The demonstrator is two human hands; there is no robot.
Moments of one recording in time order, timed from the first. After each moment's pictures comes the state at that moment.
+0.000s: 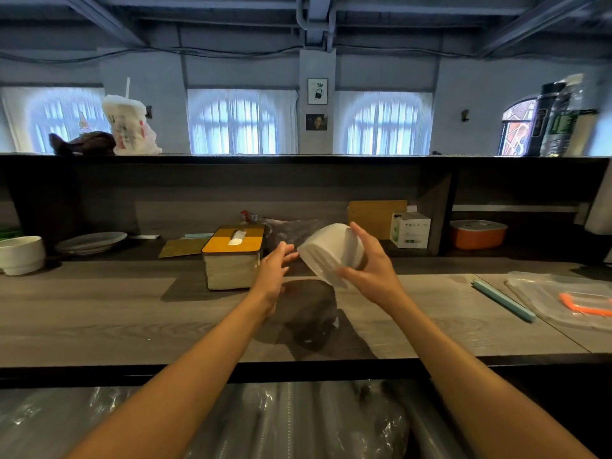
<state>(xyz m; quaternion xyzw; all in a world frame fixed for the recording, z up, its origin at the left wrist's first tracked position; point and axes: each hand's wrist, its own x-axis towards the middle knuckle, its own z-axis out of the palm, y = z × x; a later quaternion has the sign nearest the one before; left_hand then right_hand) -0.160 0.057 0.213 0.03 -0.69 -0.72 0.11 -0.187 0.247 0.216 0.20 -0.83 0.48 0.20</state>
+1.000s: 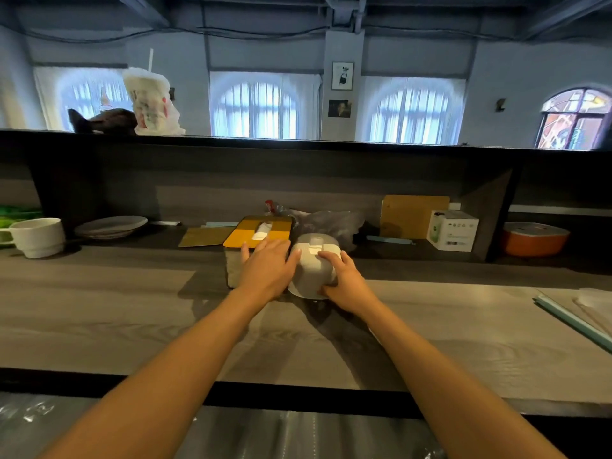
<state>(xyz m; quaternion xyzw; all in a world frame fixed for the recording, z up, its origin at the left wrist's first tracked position) -0.211 -0.029 0.203 0.03 -0.96 -0.17 0.23 -0.264 0.145 0.172 0.24 -0.91 0.33 0.06</state>
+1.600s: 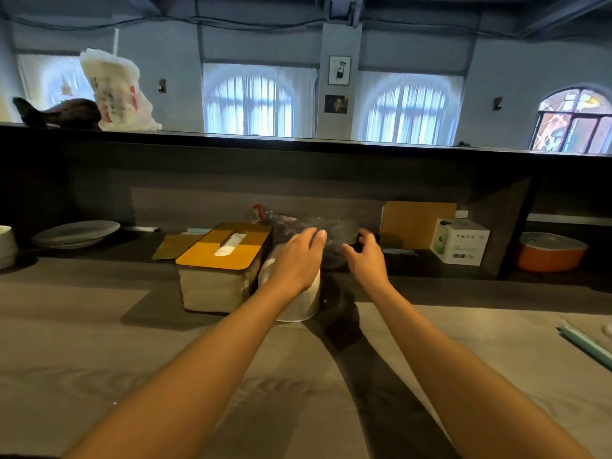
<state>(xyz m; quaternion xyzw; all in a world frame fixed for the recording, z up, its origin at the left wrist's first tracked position) -0.284 0.022 0.234 -0.01 -0.90 -0.39 0.20 -0.364 0.152 0.210 0.06 -0.81 0.57 0.13</state>
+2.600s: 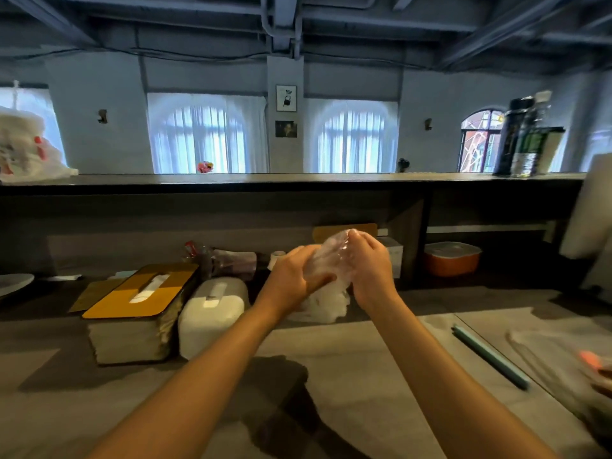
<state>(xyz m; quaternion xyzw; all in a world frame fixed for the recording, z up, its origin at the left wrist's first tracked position) -0.290 0.133 0.262 -0.26 -0.84 -0.40 0.26 -0.274 0.278 0.290 0.09 -0.59 0.78 0.17</state>
